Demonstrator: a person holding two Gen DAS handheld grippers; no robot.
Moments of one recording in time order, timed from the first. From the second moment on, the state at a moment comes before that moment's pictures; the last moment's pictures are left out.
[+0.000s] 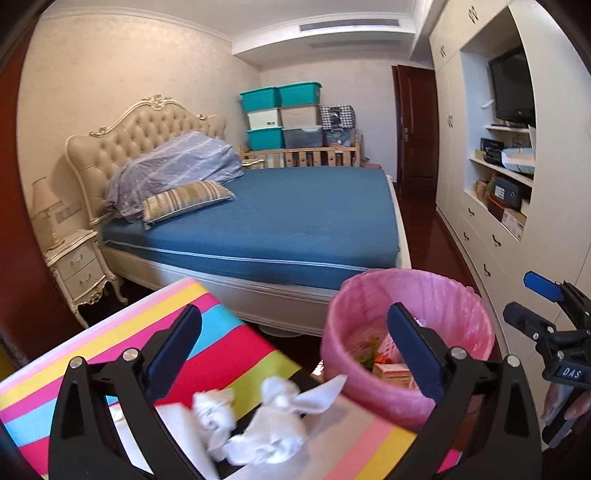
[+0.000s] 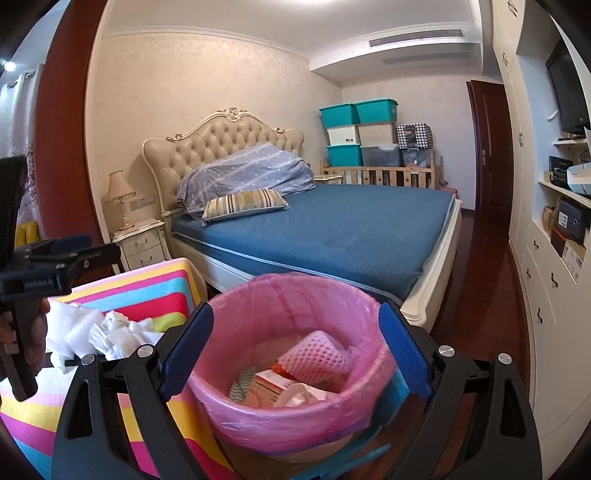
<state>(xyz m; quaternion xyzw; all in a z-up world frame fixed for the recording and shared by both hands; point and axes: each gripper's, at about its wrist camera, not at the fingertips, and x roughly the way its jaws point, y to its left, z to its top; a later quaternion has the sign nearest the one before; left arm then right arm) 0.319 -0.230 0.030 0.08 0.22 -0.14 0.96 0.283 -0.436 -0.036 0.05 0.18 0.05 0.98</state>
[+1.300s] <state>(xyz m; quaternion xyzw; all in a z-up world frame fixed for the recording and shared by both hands) 0.177 0.007 -0.027 -0.01 0.20 0.08 0.98 0.342 -0.206 -0.089 -0.06 0.34 0.10 0.93</state>
